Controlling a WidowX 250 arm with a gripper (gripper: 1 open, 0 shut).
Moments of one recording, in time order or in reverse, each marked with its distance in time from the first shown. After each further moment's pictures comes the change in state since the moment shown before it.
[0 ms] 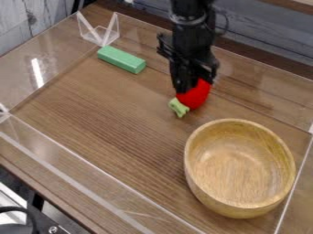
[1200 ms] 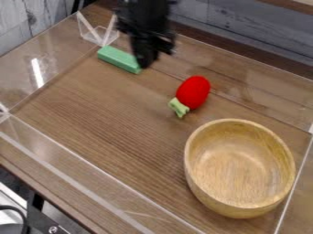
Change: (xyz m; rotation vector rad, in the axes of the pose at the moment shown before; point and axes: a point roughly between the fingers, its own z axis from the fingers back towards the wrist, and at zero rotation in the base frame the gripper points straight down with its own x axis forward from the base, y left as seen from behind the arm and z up) arm -0.024 0.062 0.023 0.048 -0.056 0.136
